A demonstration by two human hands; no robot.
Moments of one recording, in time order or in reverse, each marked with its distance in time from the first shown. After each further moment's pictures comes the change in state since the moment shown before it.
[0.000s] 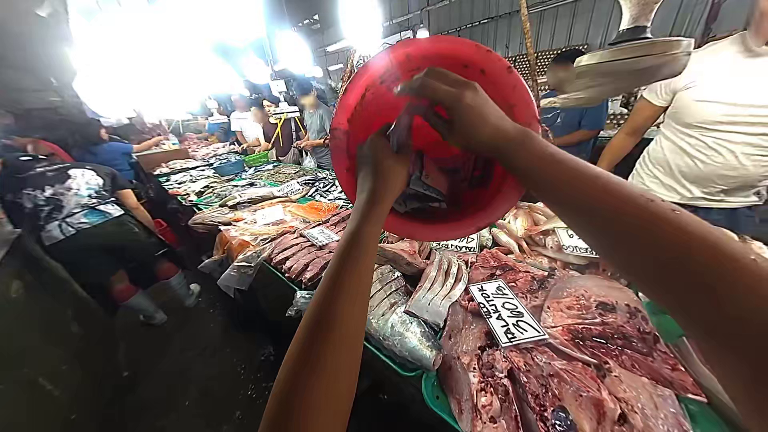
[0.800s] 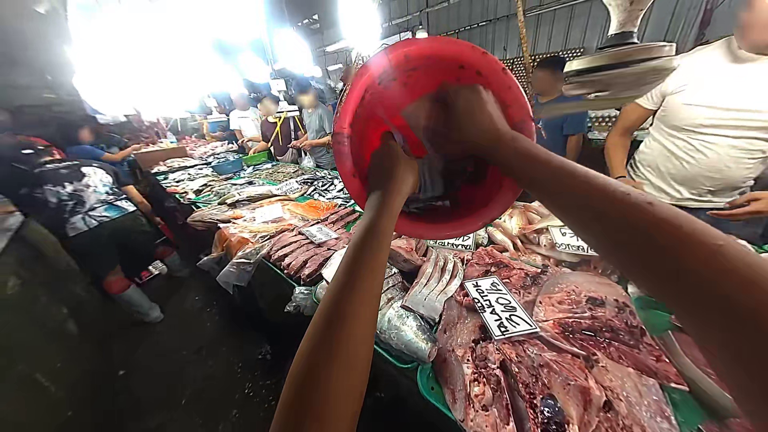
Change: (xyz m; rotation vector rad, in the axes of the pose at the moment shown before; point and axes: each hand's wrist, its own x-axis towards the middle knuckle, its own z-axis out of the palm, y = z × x) left_hand -0.007 0.017 0.012 0.099 -0.152 -0.216; right_hand -0.001 -0.013 -0.012 -0.215 -0.318 0.731
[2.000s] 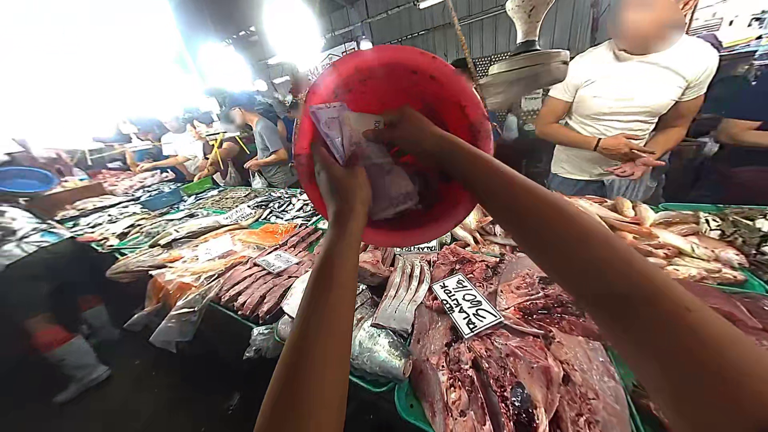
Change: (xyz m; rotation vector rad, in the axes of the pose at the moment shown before) left_hand 0.009 -0.002 0.037 -0.582 0.306 0.193; right_hand -0.002 0.021 0.006 0.889 -0.227 0.143
